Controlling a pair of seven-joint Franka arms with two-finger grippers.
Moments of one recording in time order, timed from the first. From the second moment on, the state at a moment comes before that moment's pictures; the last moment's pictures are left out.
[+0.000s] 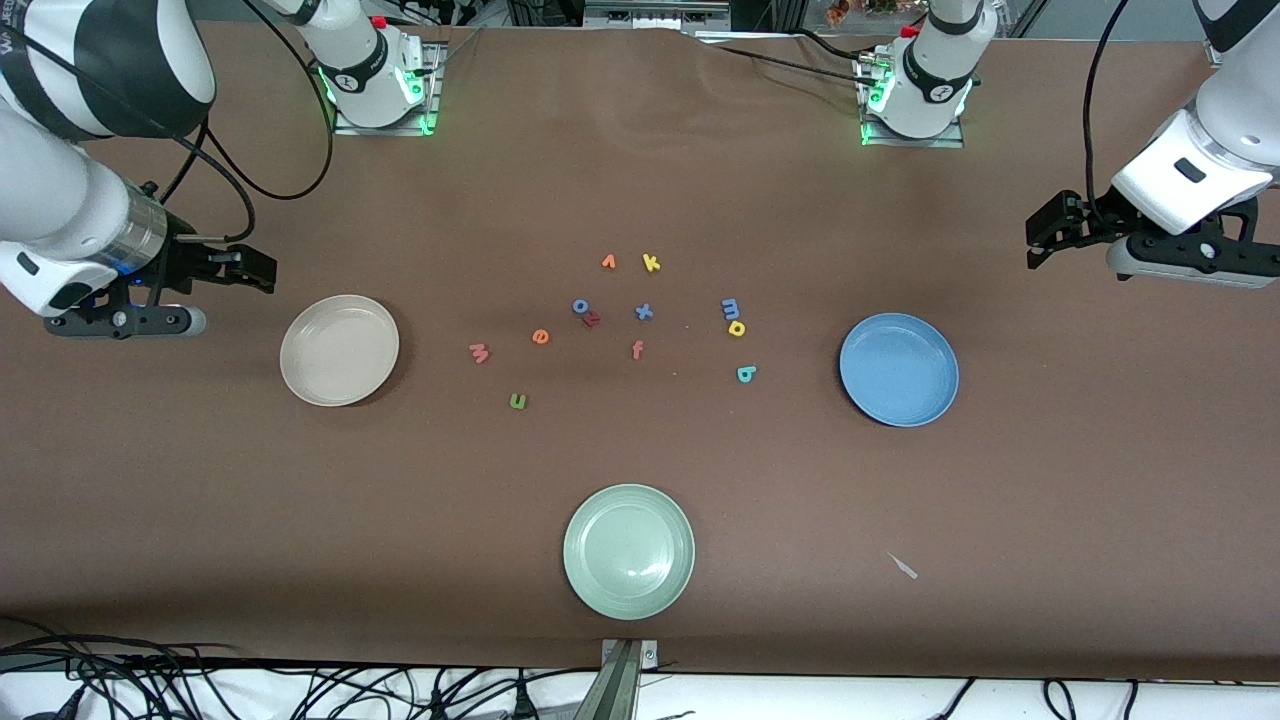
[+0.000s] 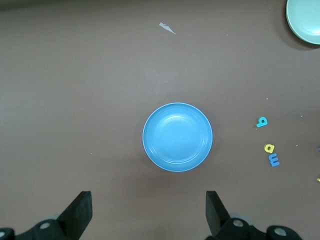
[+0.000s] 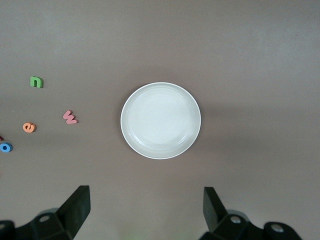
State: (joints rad) left arm 0.02 -0.03 -0.12 -1.70 0.02 1.70 0.03; right arm 0.19 0.14 -0.07 -1.62 -0.05 1.62 0.08
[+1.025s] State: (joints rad) left arm 0.02 -0.03 -0.12 -1.70 0.02 1.70 0.03; right arm 0.34 0.28 -0.06 -1.62 -0.02 1.72 0.08
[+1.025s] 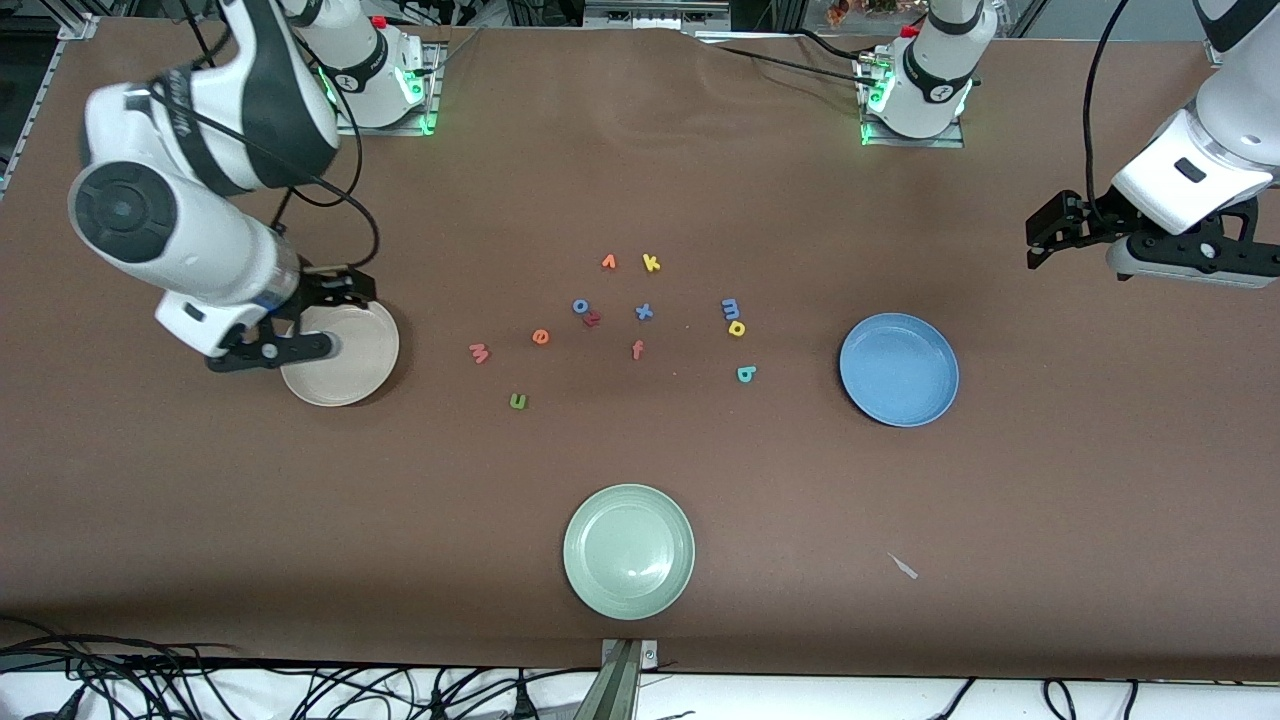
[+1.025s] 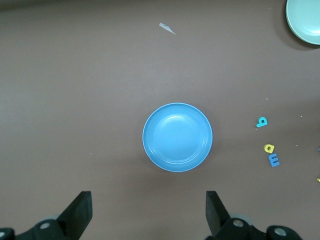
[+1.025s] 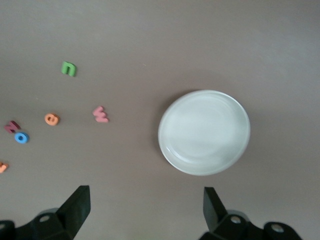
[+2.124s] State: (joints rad) left arm 0.02 -0.03 -0.12 -1.70 0.02 1.70 0.03; right arm 0.42 0.40 0.01 -2.02 -0.01 2.41 -0.02
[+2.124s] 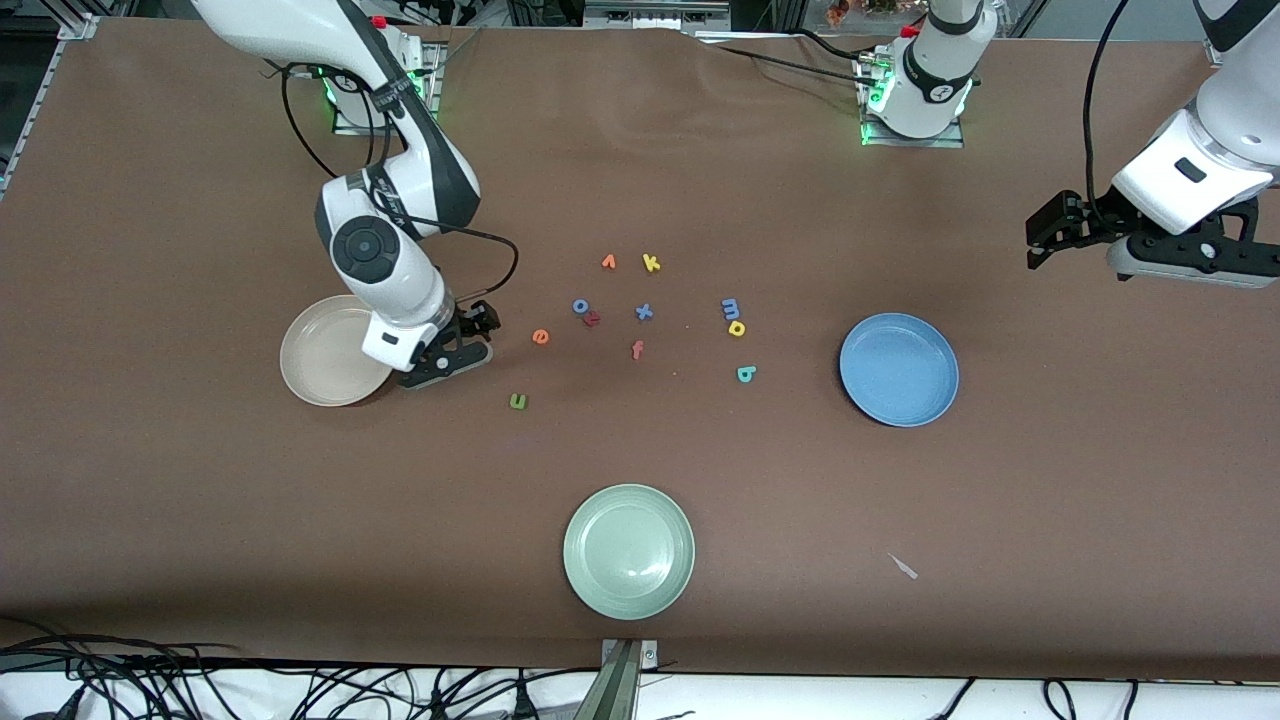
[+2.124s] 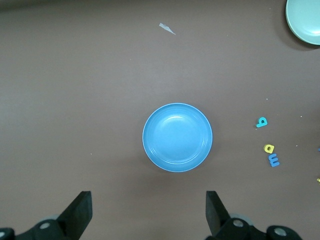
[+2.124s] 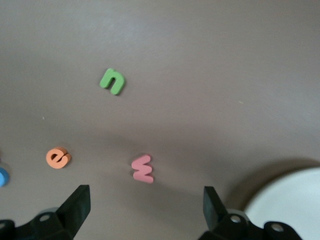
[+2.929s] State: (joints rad) left arm 0.02 -0.03 -0.12 -1.70 0.02 1.70 0.03; right arm 0.42 0.50 0.02 -2.07 -0.01 2.56 -0.20
